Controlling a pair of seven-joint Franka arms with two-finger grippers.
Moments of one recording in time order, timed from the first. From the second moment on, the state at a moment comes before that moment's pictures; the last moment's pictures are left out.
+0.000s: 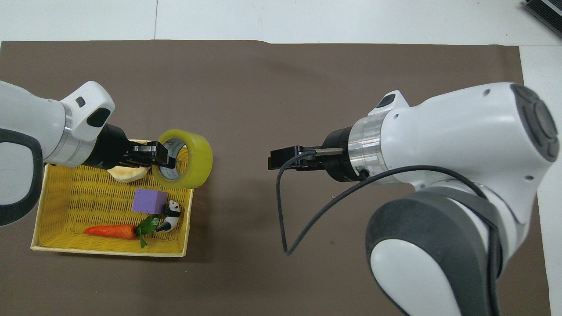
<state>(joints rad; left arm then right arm) -0.04 -0.01 -0.18 -1.86 -0.54 1.79 0.01 0.16 0.03 0.31 -1.75 0.61 2.06 0.25</state>
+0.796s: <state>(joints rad) -0.15 -0.01 -0.19 -1.86 -0.67 1.87 0.01 0.18 0.05 0.39 -1.83 0.74 2.25 0.24</state>
